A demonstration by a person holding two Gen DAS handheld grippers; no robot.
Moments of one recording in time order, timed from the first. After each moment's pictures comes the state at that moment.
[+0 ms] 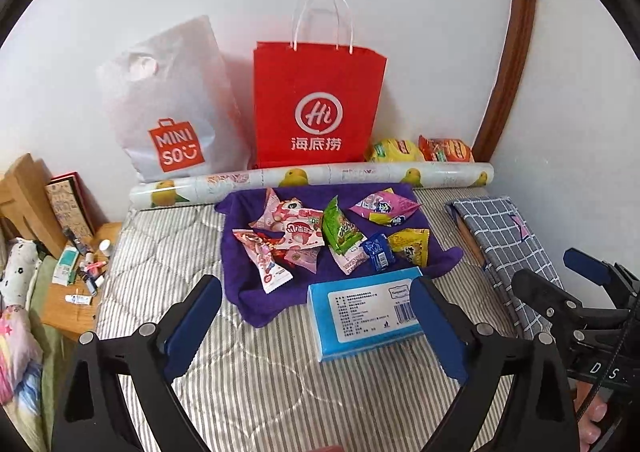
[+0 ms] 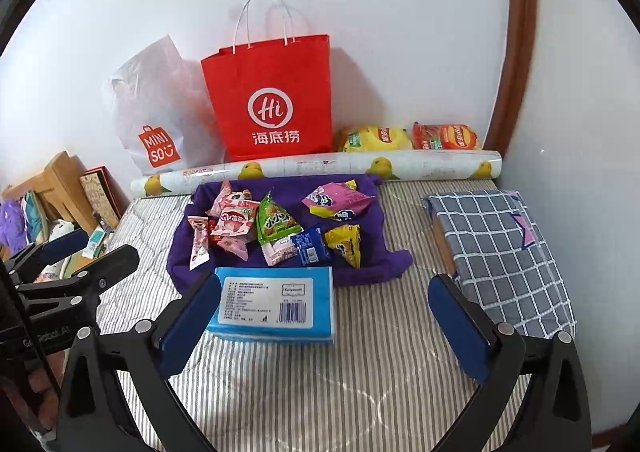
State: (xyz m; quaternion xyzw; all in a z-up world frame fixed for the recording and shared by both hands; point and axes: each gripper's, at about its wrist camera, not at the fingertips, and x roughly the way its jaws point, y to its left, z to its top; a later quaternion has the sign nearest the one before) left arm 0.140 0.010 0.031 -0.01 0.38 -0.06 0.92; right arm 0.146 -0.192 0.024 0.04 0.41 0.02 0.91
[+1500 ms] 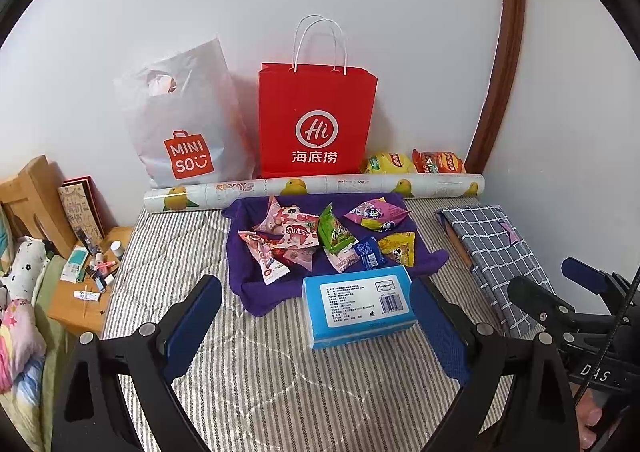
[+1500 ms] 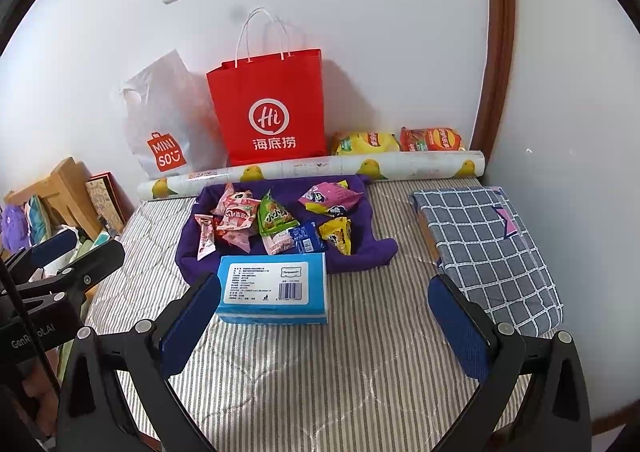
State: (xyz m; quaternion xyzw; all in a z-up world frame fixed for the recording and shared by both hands) left arm 0.099 0.001 0.050 -0.01 0.36 -0.06 0.93; right arm 0.110 -0.201 0.042 0.04 0.40 0.02 0.92
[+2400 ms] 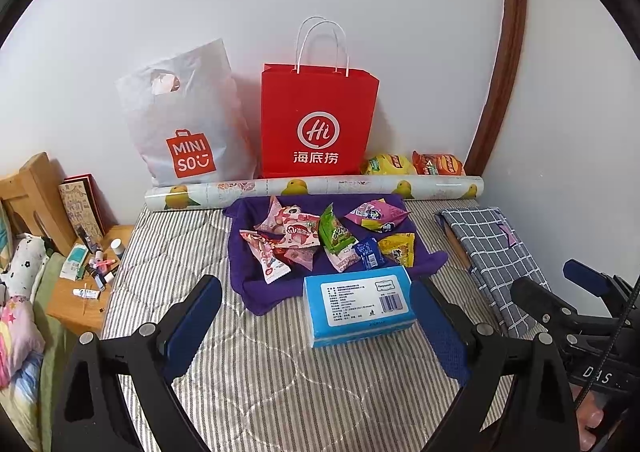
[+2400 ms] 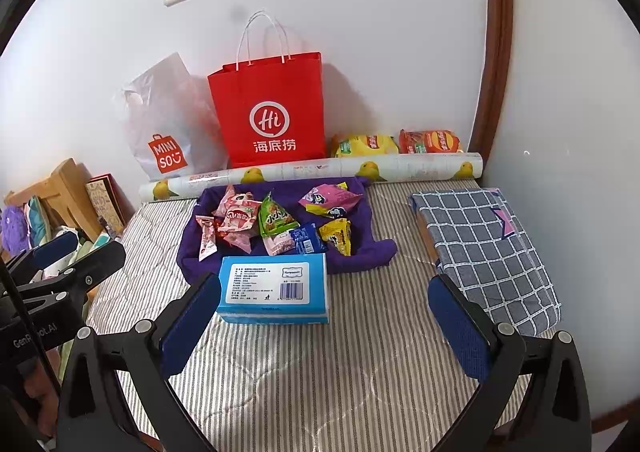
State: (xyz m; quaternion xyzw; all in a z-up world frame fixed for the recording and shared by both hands) left arm 0.096 0.005 0.053 -0.01 0.35 -0.06 0.93; right arm 0.106 -0.198 0.048 0.04 0.39 0.02 0.92
